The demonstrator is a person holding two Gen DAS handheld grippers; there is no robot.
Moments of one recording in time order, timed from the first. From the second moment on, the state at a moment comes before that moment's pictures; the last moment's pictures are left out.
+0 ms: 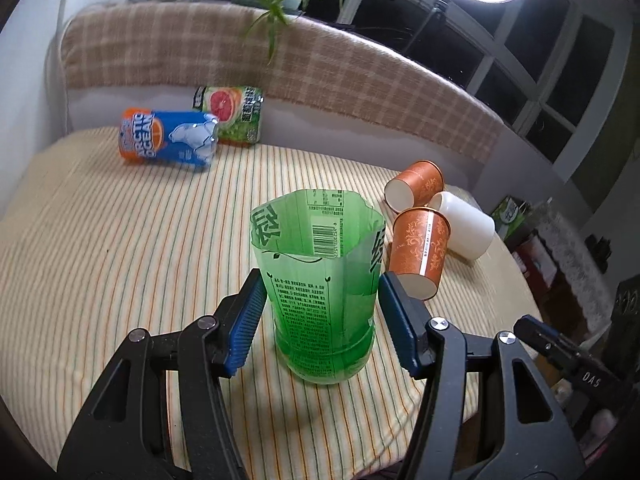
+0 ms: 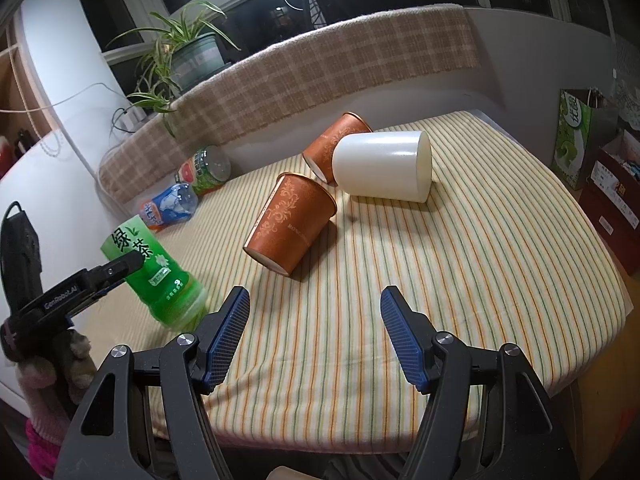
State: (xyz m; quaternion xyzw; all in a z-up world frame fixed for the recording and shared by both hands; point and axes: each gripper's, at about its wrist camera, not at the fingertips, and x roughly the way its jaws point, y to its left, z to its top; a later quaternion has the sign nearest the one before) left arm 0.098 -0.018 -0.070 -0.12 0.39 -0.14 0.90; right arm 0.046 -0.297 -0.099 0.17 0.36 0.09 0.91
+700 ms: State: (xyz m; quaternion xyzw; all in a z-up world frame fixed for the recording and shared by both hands) left arm 0.087 -0.049 -0.070 -0.05 0.38 -0.15 0.91; right arm 0.047 -0.298 -0.101 0.17 0.36 0.08 0.91
